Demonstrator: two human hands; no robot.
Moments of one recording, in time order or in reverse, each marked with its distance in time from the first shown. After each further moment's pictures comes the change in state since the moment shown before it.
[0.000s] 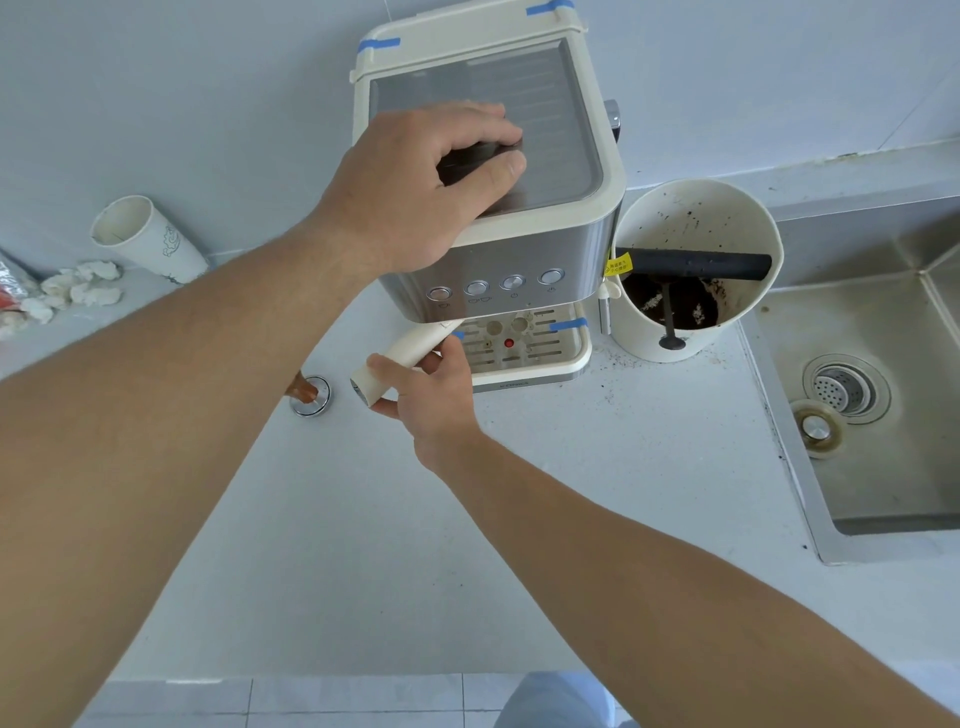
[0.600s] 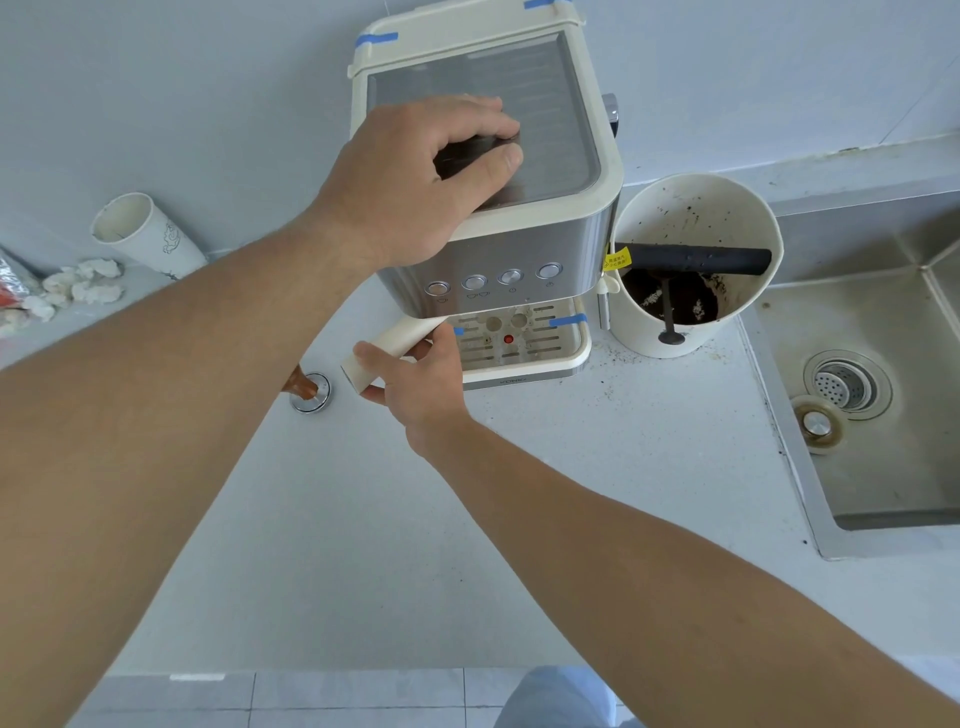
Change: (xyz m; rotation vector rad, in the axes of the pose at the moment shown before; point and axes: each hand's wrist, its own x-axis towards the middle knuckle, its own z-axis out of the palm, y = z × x) left_hand -0.001 0.001 0.000 0.008 -0.001 0.007; right_hand 0.001 -0.005 0.011 -0.043 0.019 -0.011
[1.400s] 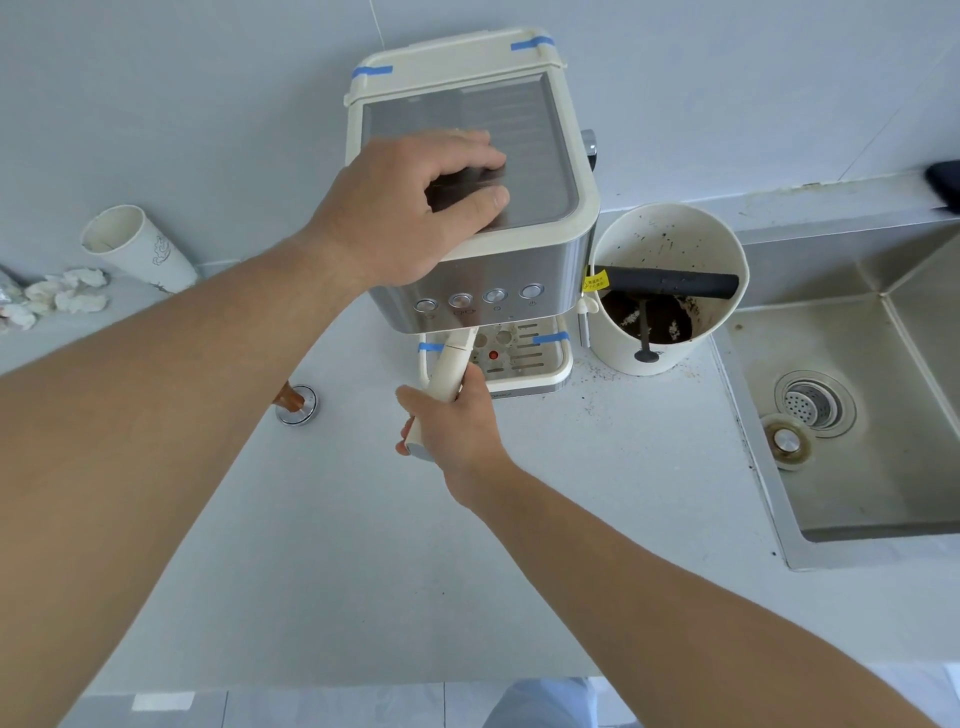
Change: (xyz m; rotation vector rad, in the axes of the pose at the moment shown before) left_hand -0.002 -0.004 0.001 -0.002 -0.025 -0.018; right_hand -0.039 -0.018 -0.046 -0.209 -0.027 0.014
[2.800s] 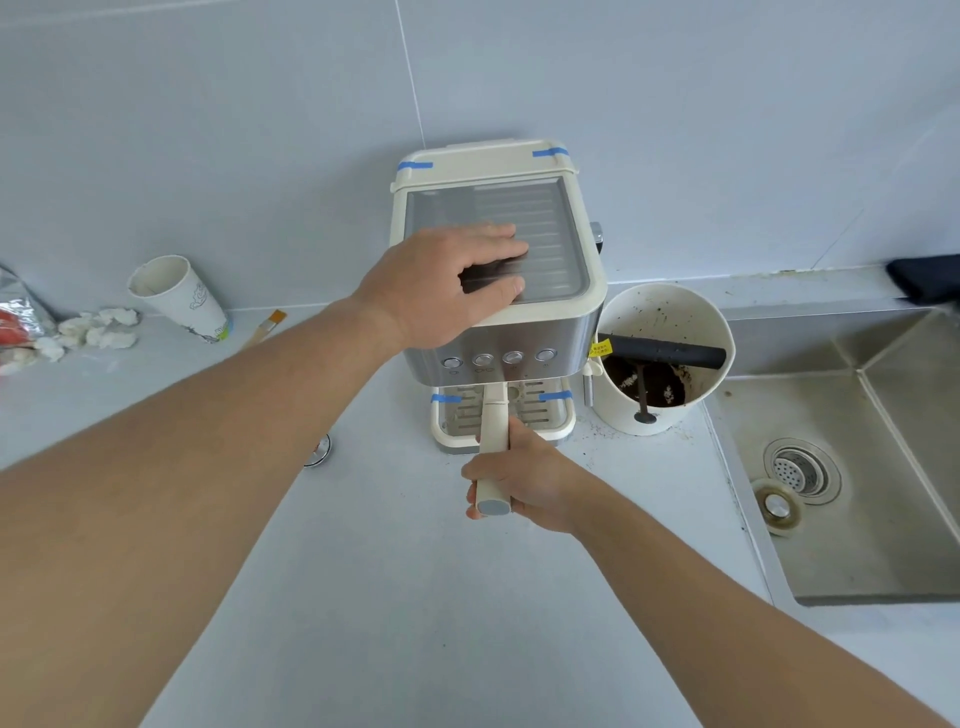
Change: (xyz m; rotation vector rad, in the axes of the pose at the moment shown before) left_hand -0.001 -0.010 -0.002 0.013 -0.079 0.013; right_hand -0.008 -0.041 -0.052 -0.248 -0.253 0.213
